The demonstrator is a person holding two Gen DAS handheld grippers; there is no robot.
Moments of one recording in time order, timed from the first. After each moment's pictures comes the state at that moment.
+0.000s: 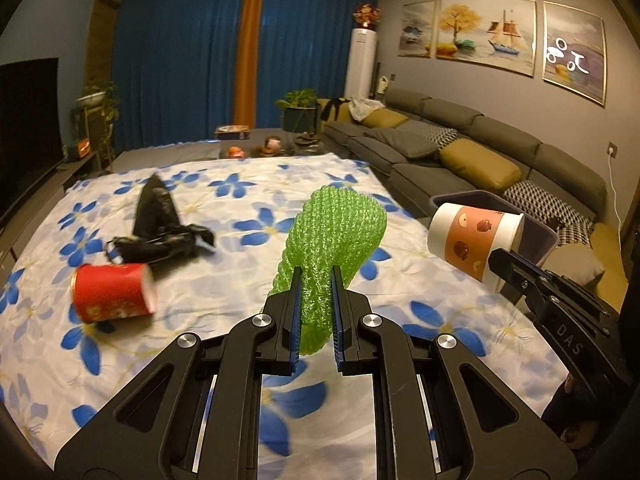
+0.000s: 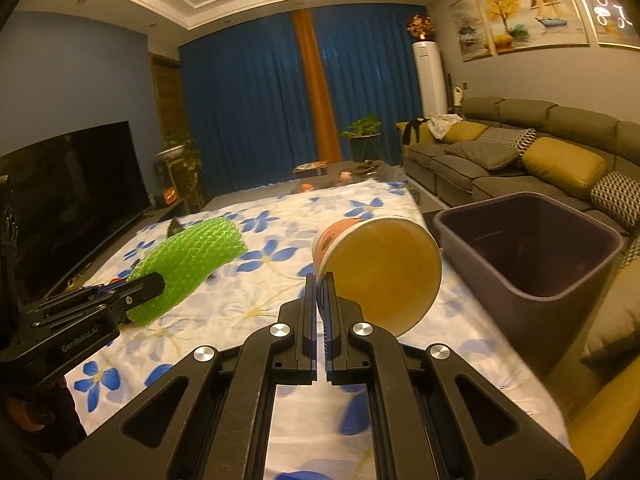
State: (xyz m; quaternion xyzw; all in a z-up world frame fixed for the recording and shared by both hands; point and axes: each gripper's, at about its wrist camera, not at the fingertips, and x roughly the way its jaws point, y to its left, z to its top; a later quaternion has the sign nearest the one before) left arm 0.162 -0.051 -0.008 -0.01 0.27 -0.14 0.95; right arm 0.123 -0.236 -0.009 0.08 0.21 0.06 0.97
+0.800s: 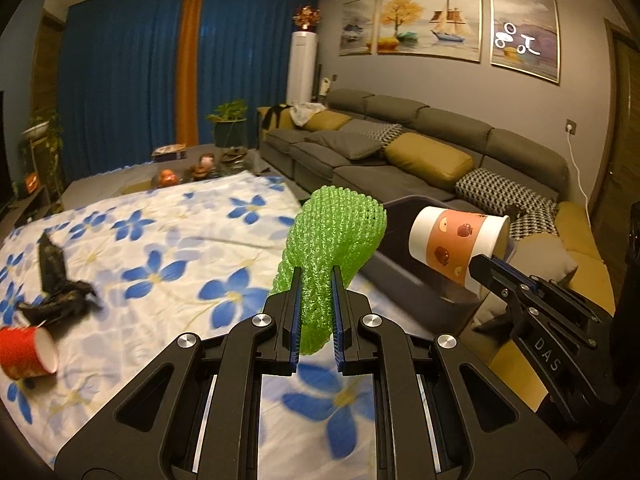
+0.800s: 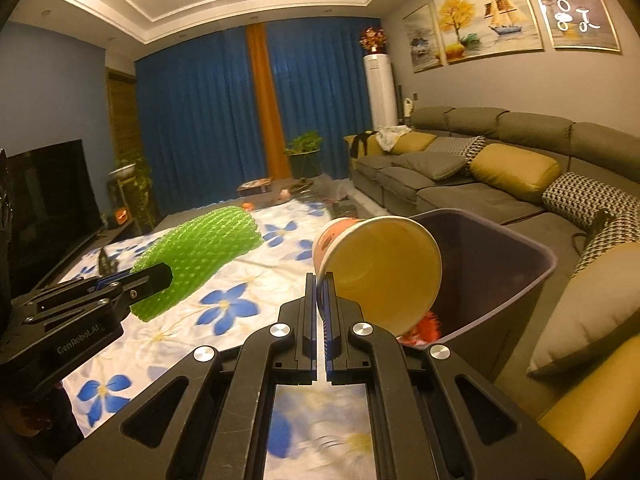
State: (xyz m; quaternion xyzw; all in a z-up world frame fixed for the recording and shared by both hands) left arm 0.202 -0.176 0.003 0.02 0.25 -0.23 0.94; right arm 0.126 -0.328 -0.005 0.08 0.19 -0.03 0.98
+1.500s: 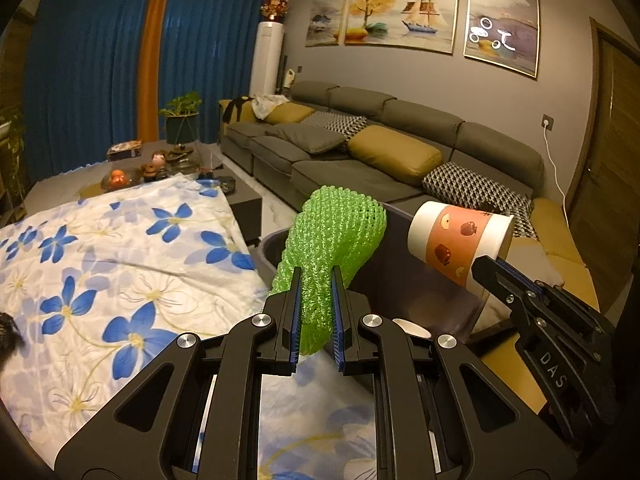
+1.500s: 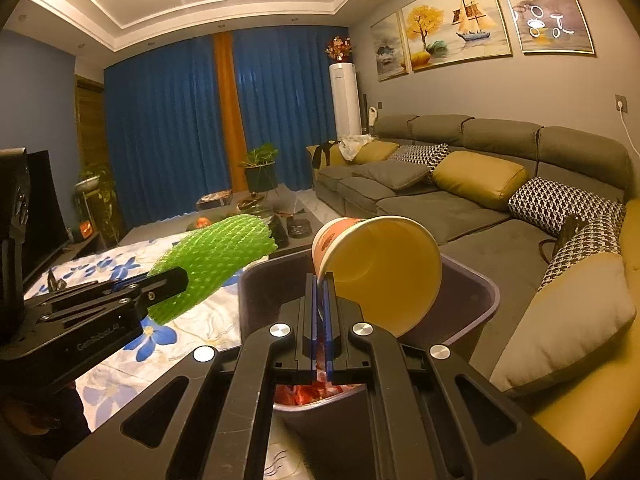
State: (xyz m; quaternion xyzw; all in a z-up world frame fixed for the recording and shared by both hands) left arm 0.254 -0.267 -0.008 0.01 0.27 -0.29 0.92; right arm 0.145 -0.393 -0.014 0.08 0.18 -0.09 0.98
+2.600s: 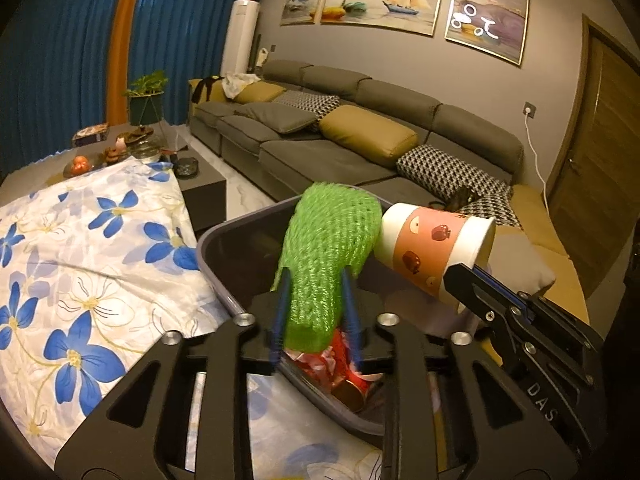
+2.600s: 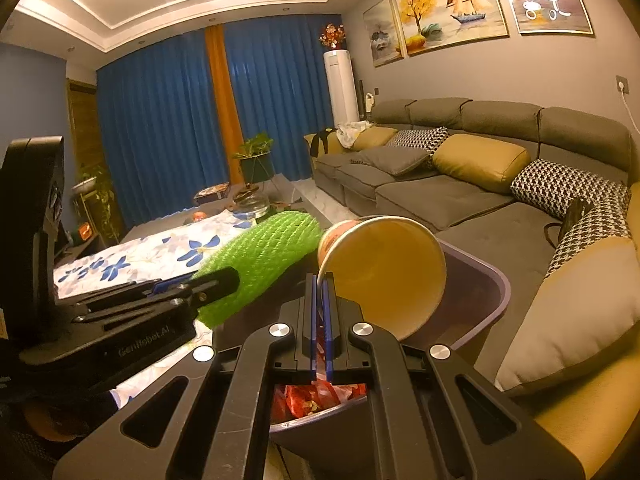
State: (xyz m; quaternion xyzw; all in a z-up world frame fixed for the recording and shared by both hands) left arm 0.291 -0.310 -0.031 0.00 0.30 -0.34 0.89; right arm 0.167 -0.410 -0.021 0.10 0.20 -0.08 0.97
